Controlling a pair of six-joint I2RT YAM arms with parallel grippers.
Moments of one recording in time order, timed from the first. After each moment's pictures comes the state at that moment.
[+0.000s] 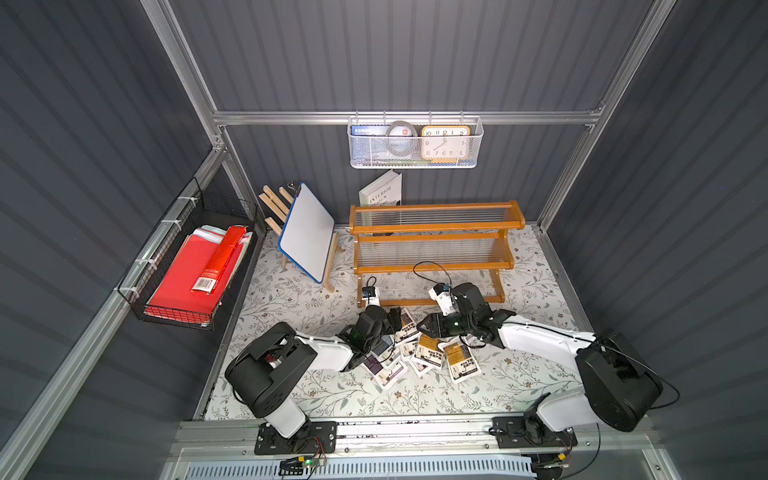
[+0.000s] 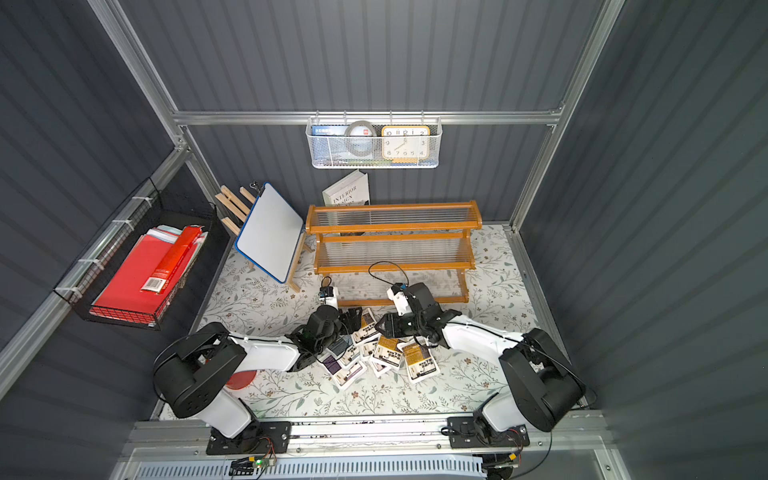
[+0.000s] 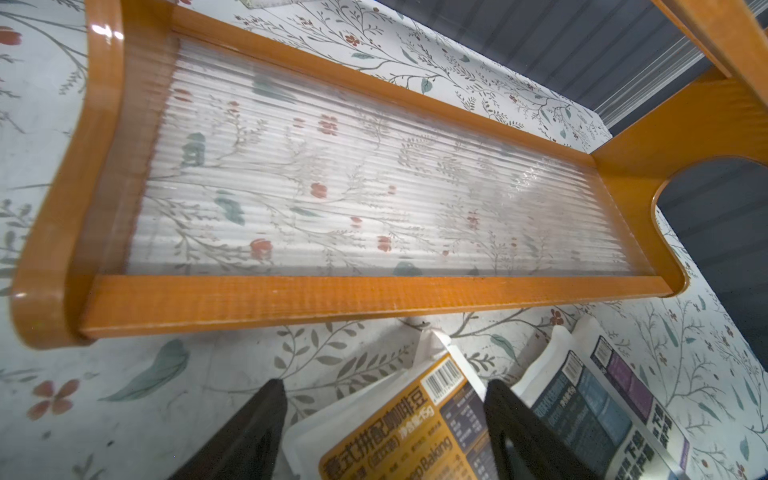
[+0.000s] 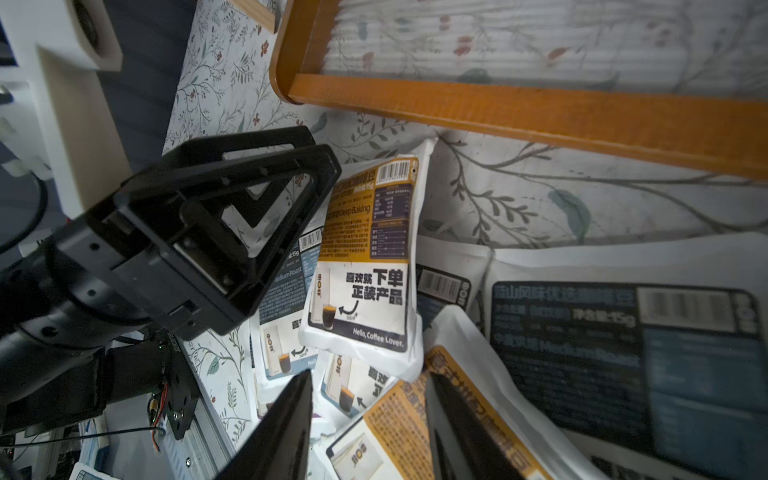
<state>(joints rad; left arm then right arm) -0.75 1.64 0.54 0.57 -0.25 -0.69 0.65 1.48 0.71 -0.06 -0.44 0.47</state>
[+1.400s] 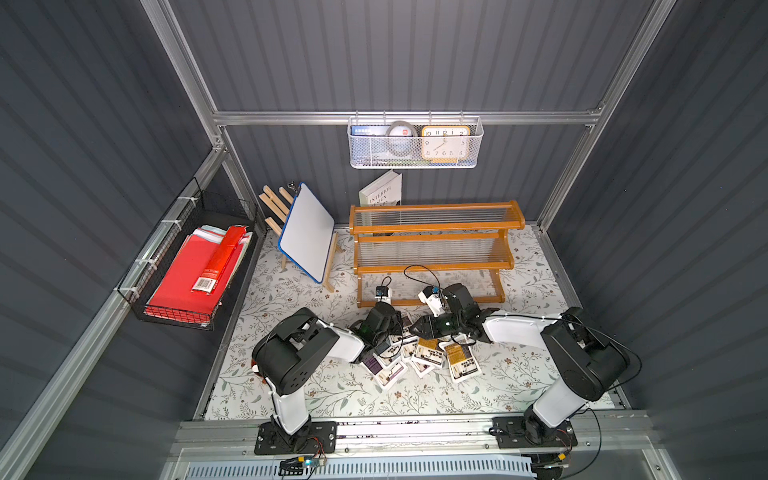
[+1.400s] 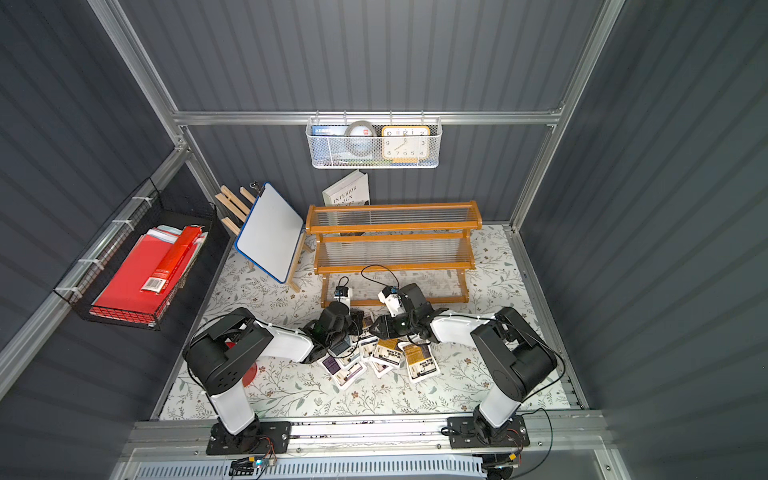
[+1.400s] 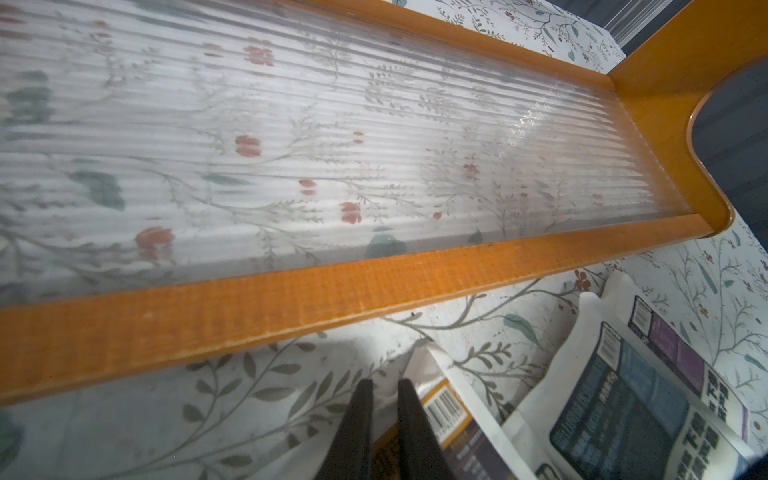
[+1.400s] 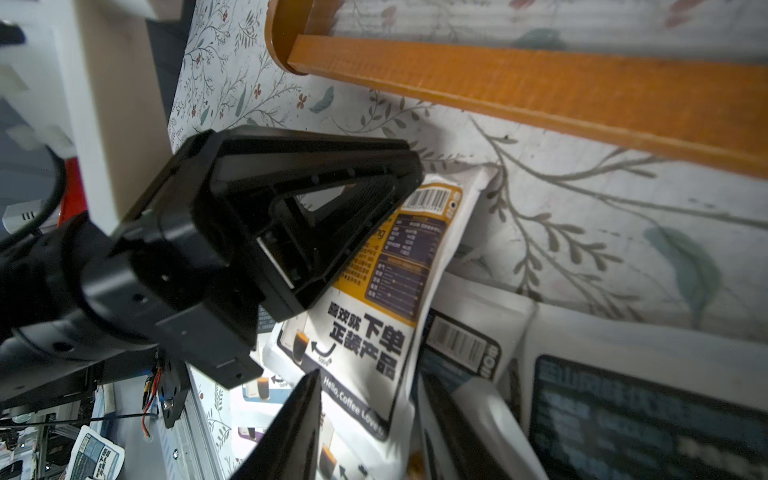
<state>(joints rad) -0.75 1.81 0.63 0.59 -0.15 -0.60 0.65 1.65 0.74 0.08 -0.55 0.42</state>
